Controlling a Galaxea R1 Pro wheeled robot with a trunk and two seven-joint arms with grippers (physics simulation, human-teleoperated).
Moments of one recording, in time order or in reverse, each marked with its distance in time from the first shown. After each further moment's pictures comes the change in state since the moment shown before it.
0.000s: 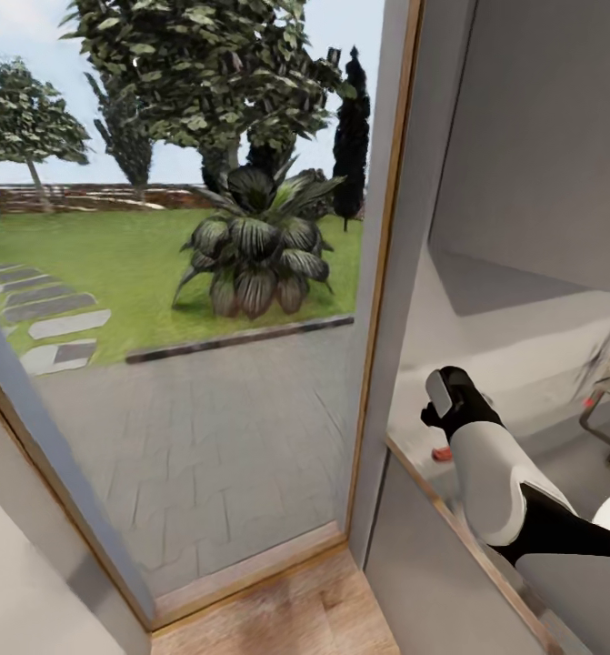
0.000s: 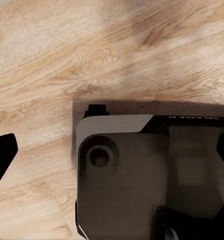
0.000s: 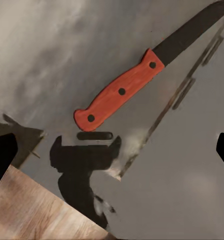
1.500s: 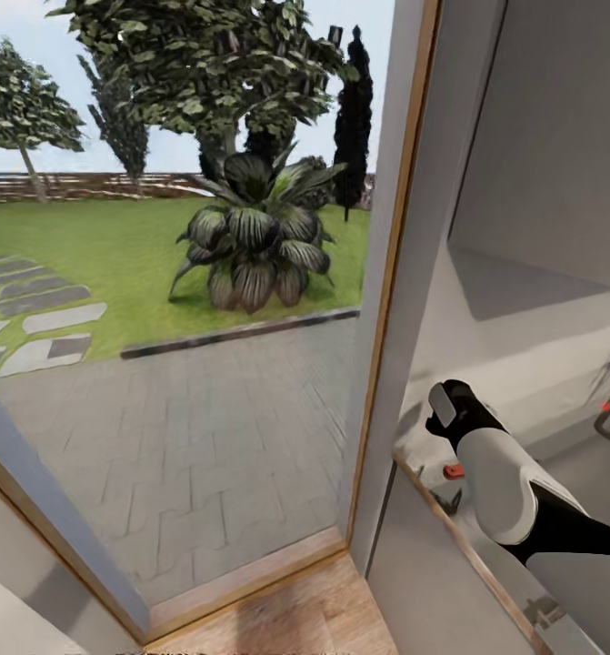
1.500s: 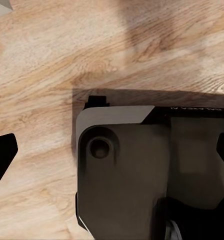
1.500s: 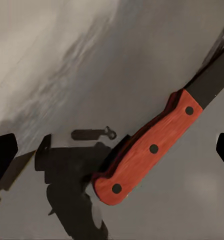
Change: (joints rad) left arm 0.000 0.000 0.000 0.000 0.000 -0.002 0.000; right arm 0.004 -0.043 -0.014 0.119 0.000 -0.139 -0.002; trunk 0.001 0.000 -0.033
